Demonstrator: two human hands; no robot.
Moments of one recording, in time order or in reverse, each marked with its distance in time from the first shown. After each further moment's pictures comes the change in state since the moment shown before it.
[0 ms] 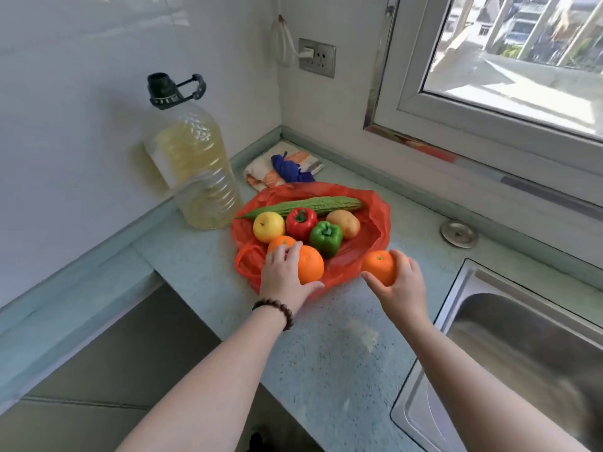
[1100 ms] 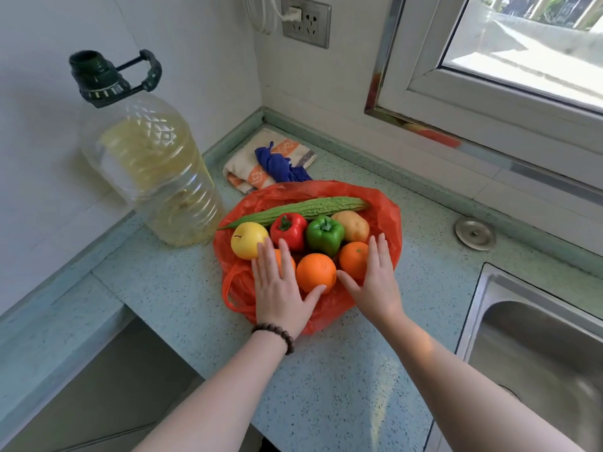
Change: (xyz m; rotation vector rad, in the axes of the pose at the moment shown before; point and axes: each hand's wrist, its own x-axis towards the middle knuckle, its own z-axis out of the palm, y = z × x) left_hand 0.055 -0.032 0.036 0.139 0.057 0.051; right_hand 0.065 -0.013 0.084 -0.148 -0.094 -0.008
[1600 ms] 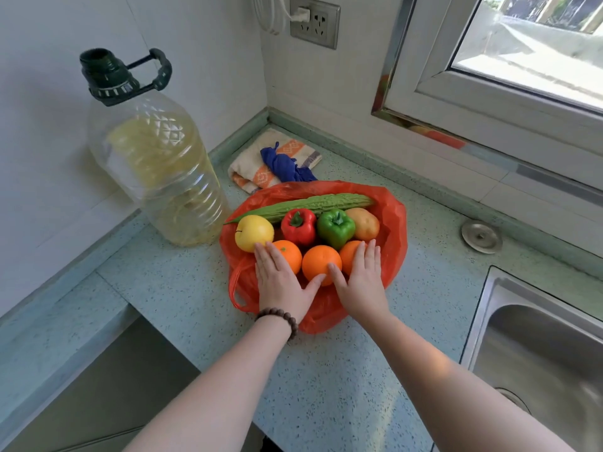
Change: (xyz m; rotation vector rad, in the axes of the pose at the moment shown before) left_hand 0.018 -0.004 -0.001 -0.179 -0.136 -0.235; right_hand 0.000 -0.027 0.022 -0.009 -0.092 0.074
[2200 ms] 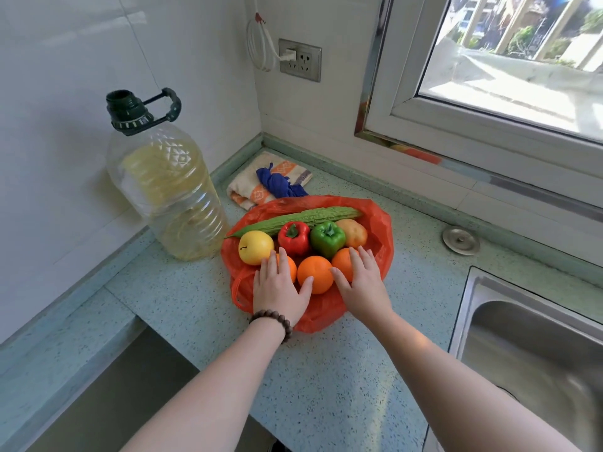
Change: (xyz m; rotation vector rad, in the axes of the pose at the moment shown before) left_hand -0.014 0.005 -0.026 0.120 -0.016 0.139; right_hand -0.017 -0.004 -0.031 0.033 0.051 -0.078
